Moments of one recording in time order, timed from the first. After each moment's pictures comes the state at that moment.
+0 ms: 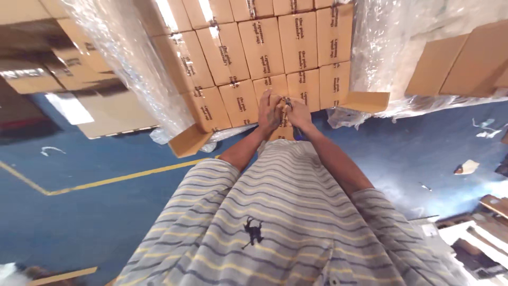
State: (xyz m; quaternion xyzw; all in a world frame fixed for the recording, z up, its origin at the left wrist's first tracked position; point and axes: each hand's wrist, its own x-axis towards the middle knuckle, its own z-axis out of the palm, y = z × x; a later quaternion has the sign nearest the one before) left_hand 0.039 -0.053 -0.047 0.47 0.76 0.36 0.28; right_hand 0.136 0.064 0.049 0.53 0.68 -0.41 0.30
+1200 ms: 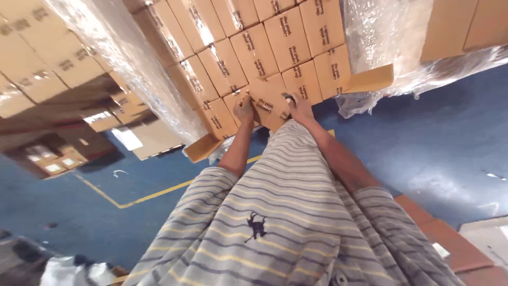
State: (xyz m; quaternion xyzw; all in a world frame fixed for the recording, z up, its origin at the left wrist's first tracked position) left_hand -0.023 -0.047 -0.012 0.04 0.86 0.36 0.36; right_hand 0.177 0.058 0.043 0.53 0.69 -0.48 0.10
